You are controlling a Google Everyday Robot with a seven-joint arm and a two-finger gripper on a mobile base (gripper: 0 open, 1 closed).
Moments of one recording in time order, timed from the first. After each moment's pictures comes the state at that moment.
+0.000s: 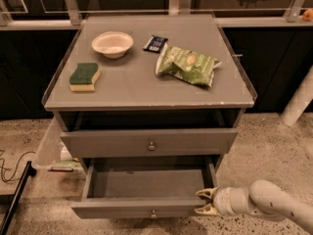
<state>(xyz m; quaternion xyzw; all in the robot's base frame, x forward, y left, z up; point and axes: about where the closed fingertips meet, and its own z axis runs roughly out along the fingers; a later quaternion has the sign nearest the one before) 0.451 -0.195 0.403 -0.63 0.67 0.14 0.36</state>
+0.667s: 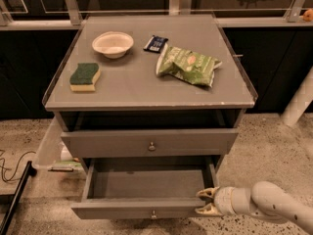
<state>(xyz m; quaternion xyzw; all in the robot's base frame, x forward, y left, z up) 0.451 -0.194 0.415 -0.62 0.68 0.13 0.37</state>
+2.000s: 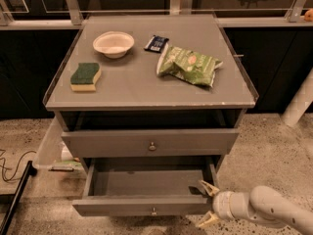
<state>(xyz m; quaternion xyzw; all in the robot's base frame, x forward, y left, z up) 0.440 -0.192 0.399 -0.61 0.69 0.15 0.37</state>
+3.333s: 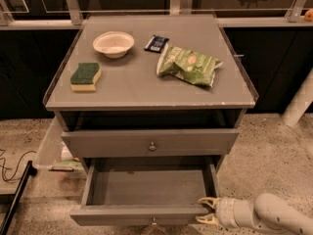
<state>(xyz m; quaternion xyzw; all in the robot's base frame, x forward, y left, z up) 0.415 -0.195 0.401 -0.60 0.70 0.16 0.37</state>
